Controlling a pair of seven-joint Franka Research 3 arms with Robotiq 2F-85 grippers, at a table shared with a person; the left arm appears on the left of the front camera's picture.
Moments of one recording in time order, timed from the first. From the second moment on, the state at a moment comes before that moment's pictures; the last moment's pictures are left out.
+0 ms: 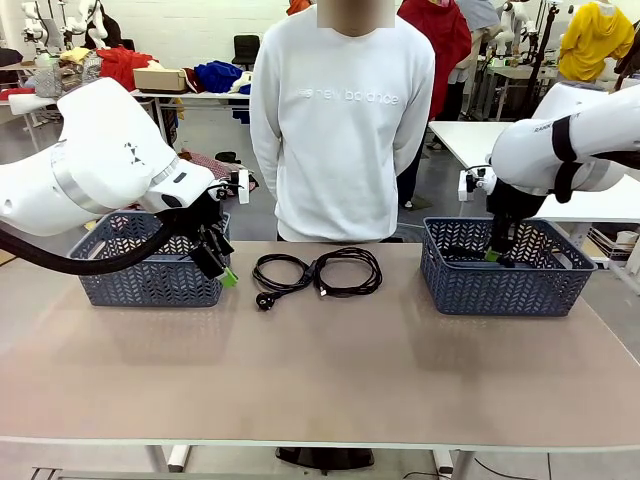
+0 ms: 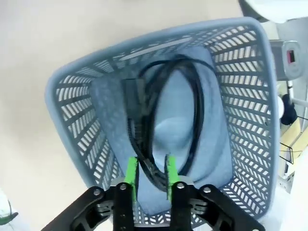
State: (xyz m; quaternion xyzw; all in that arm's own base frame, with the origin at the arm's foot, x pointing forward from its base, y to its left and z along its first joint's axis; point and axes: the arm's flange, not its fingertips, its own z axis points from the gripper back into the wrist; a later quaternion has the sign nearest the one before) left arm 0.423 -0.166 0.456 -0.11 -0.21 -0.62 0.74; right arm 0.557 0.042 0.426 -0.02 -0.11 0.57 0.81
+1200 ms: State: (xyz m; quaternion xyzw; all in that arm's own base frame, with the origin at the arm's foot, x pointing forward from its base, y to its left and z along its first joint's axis) left arm 0.423 -0.166 0.456 -0.11 -0.21 -0.62 0.74; right arm 0.554 0.042 0.432 -0.01 -0.11 0.54 0.83
